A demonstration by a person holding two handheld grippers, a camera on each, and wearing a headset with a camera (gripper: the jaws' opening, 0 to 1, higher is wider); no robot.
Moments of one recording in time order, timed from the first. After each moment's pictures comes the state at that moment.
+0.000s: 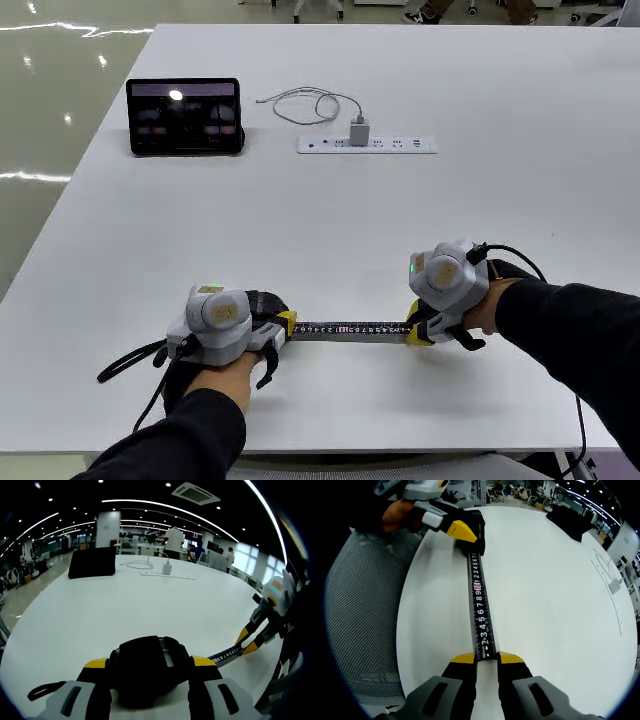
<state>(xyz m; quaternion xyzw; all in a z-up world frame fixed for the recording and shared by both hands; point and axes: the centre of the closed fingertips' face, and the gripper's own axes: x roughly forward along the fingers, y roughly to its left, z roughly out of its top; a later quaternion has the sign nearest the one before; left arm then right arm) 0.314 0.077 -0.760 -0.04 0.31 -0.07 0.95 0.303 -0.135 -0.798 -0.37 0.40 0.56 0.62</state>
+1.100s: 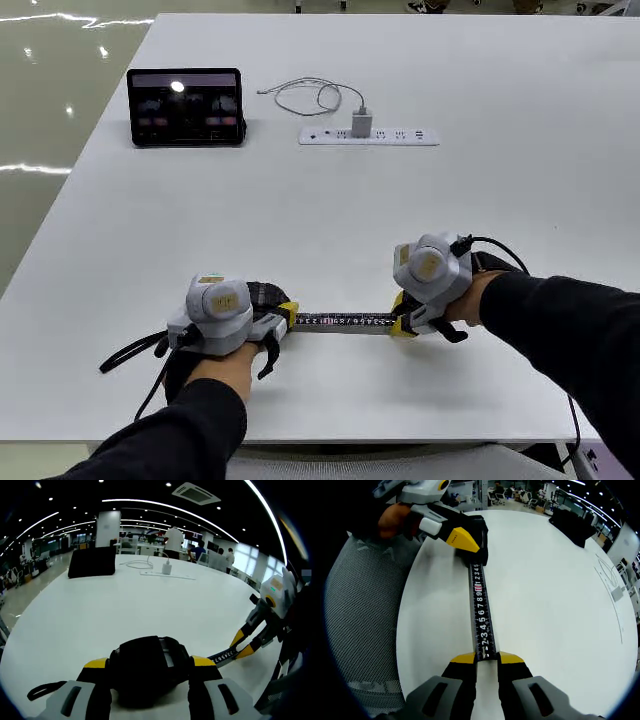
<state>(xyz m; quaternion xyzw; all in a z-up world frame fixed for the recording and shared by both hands) 0.313 0.077 -0.759 -0.05 0.31 -0.07 0.95 0.302 -0.109 -0.798 -0.36 0.39 0.57 0.62</state>
